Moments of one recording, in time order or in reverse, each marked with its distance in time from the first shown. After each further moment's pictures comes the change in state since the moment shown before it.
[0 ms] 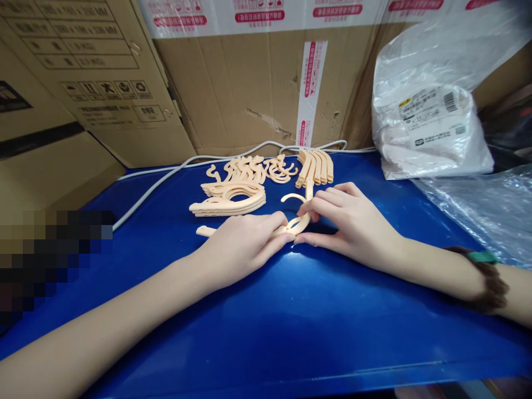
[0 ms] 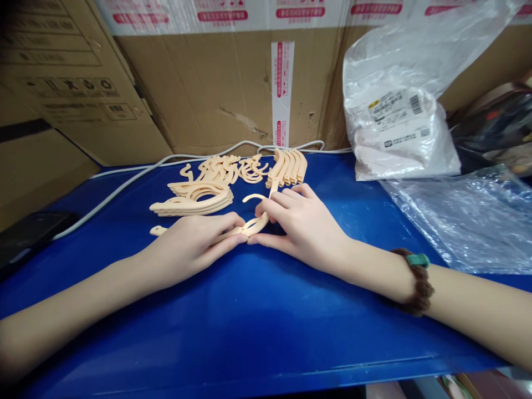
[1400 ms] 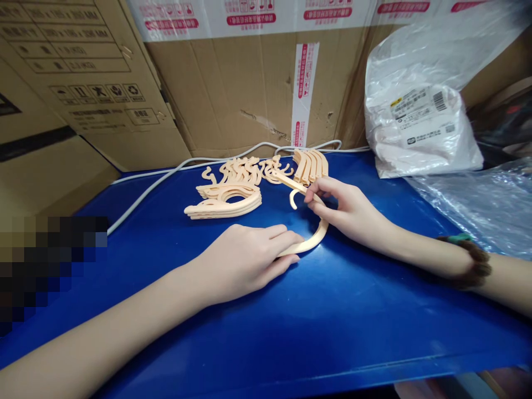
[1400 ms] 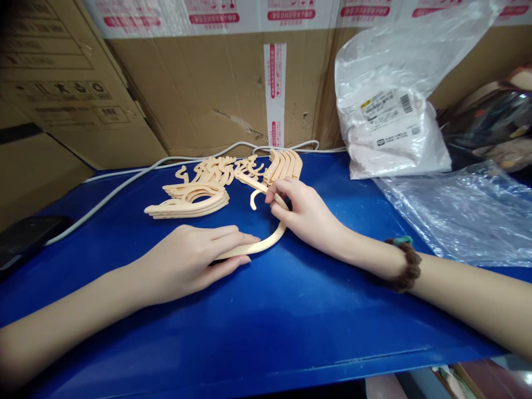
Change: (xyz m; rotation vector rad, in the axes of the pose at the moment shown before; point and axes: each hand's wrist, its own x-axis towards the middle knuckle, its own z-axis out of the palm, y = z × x) left_hand -0.005 0.010 0.002 0.146 0.023 0.241; right_hand 0.004 0.018 0.006 0.449 0.076 0.415
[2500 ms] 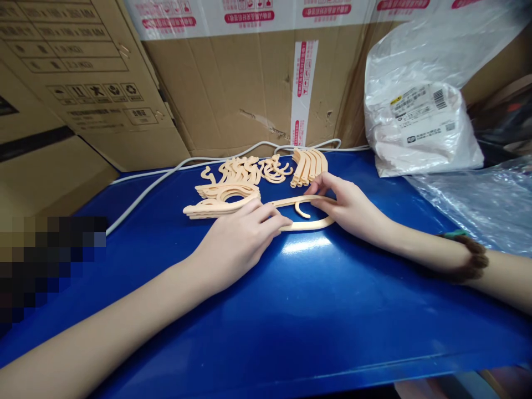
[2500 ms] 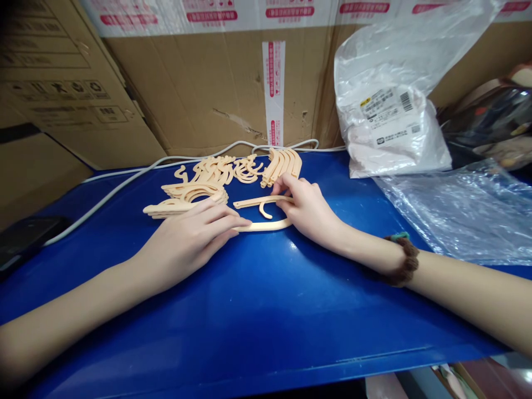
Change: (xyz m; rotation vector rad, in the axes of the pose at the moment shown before) left_hand 0.003 -0.015 0.005 0.141 0.132 -0.044; right_hand 0.004 0.013 0.002 -0.018 0.034 0.062
